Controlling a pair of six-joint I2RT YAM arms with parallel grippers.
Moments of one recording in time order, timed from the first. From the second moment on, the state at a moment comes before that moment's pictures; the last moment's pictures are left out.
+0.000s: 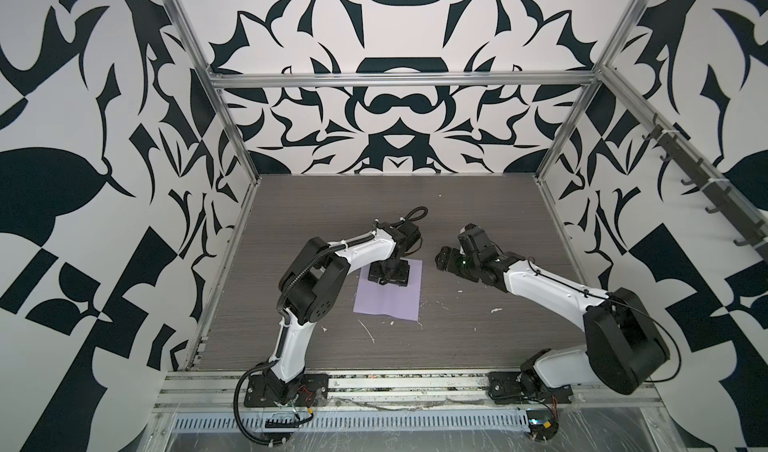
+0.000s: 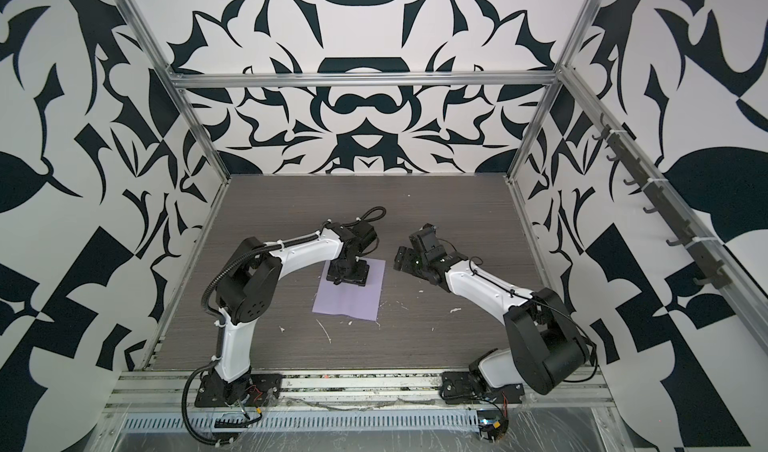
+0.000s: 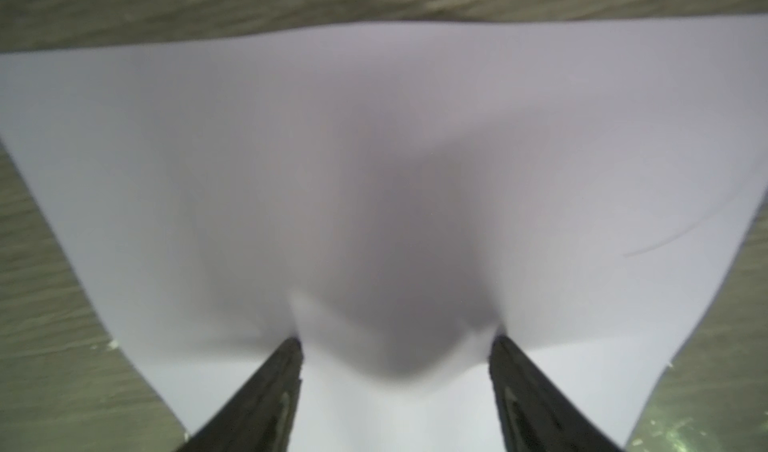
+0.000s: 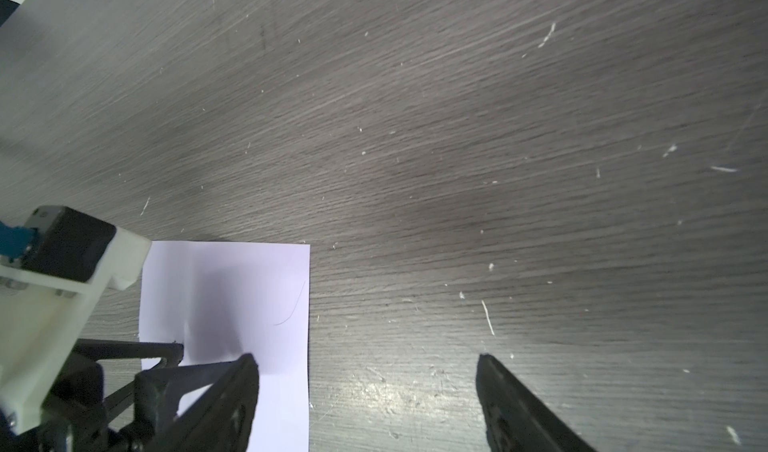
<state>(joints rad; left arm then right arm) -0.78 2.06 1.47 -0.94 -0.02 -0.56 0.50 1.41 0.78 -0.28 -0.02 0.77</state>
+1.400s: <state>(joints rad) -0.53 1.84 1.28 -0.40 0.63 -0.77 0.43 1.42 0.85 -0.22 -0.23 0.67</state>
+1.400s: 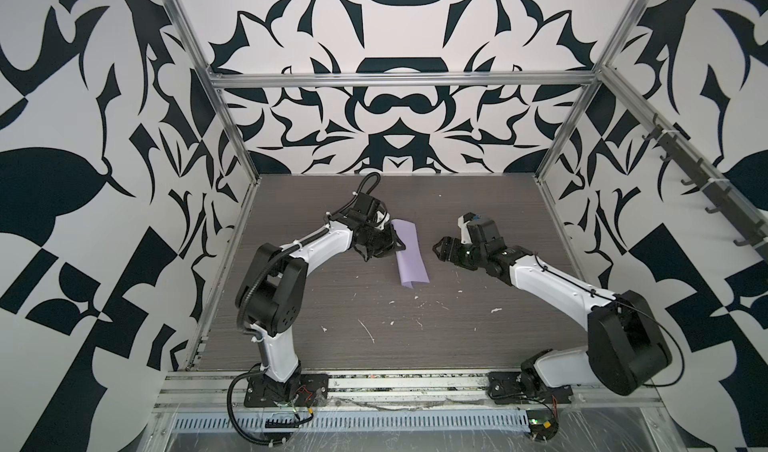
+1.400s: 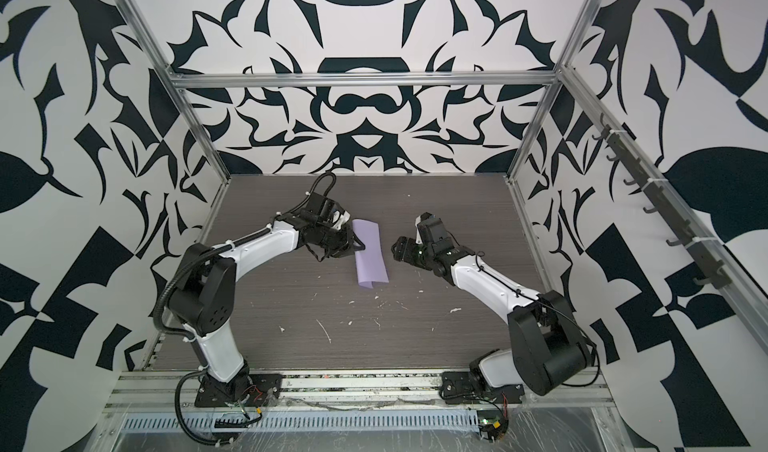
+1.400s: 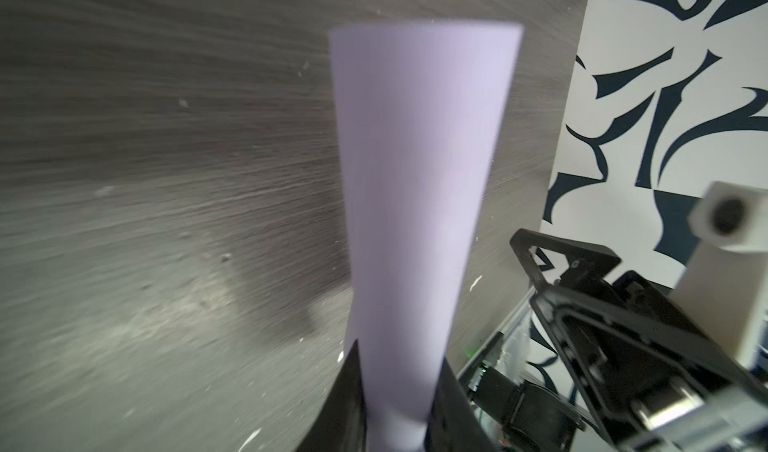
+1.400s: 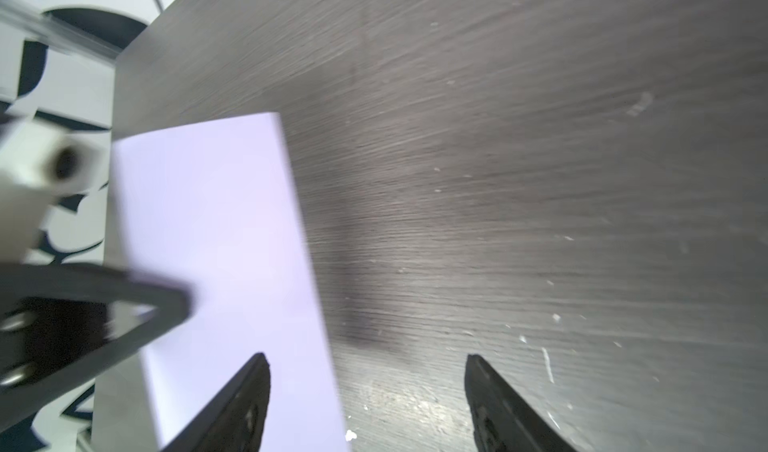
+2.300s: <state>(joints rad) -0.49 1.94 1.15 -0.27 0.67 -0.76 0.49 1.87 1.00 -0.13 -0.56 0.71</state>
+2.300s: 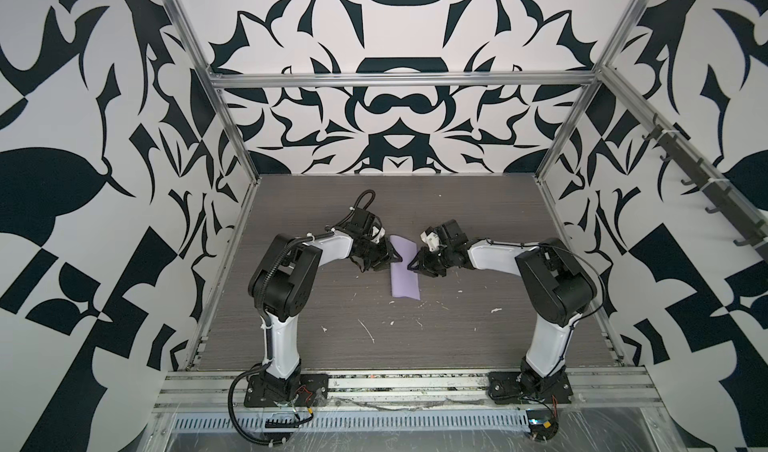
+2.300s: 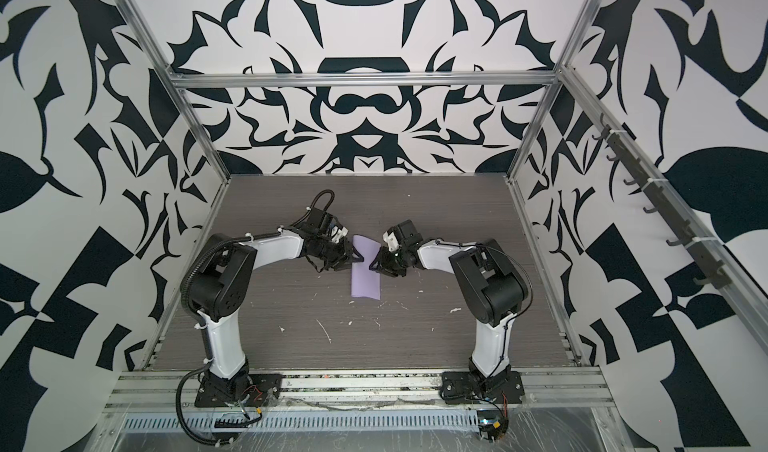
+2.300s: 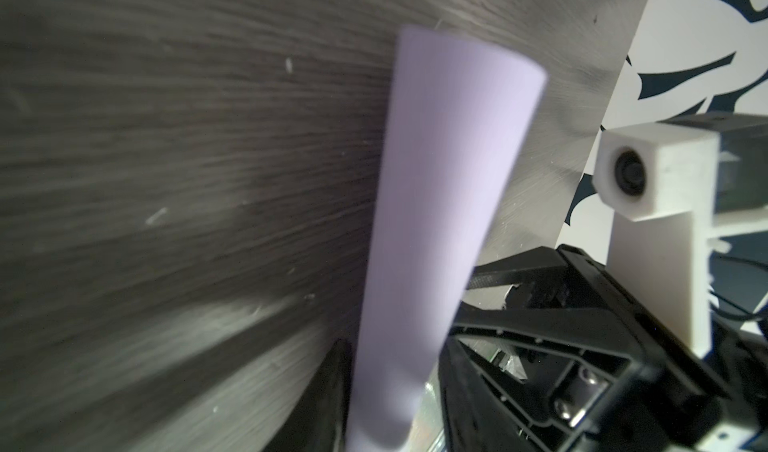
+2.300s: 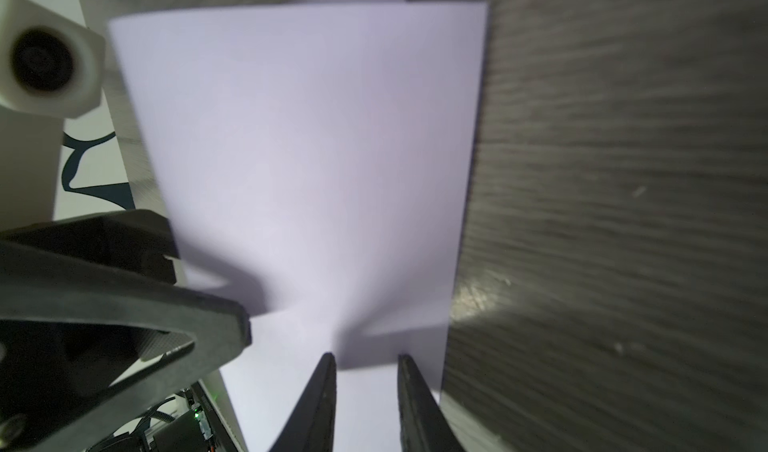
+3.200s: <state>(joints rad) -0.49 1.86 1.11 -0.36 0.54 -0.76 0.49 1.88 1.03 -0.09 -0.58 0.73</state>
